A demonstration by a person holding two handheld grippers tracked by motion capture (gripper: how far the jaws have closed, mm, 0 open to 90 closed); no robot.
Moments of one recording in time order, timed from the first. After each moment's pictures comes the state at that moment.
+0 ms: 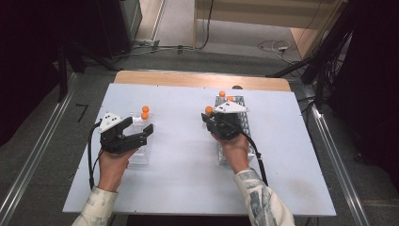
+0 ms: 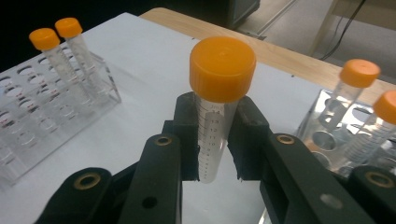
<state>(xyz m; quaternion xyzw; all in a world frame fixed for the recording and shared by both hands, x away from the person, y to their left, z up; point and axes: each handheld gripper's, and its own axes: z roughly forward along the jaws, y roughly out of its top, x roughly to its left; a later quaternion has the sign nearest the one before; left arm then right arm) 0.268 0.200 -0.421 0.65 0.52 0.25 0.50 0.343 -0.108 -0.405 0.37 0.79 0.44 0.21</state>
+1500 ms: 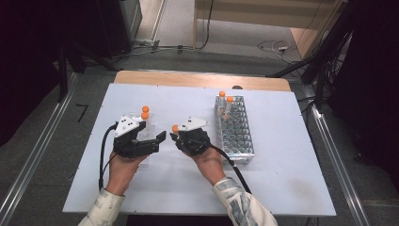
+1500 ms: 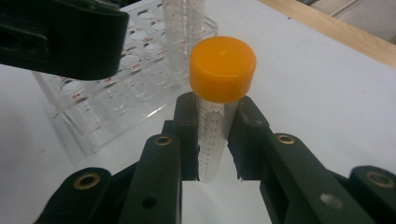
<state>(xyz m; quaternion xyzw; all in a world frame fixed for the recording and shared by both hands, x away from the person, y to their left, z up) 0.264 0.168 -0.423 0.69 0.48 0.23 0.49 0.311 -0.033 -0.435 0.28 0.85 0.42 0.16</state>
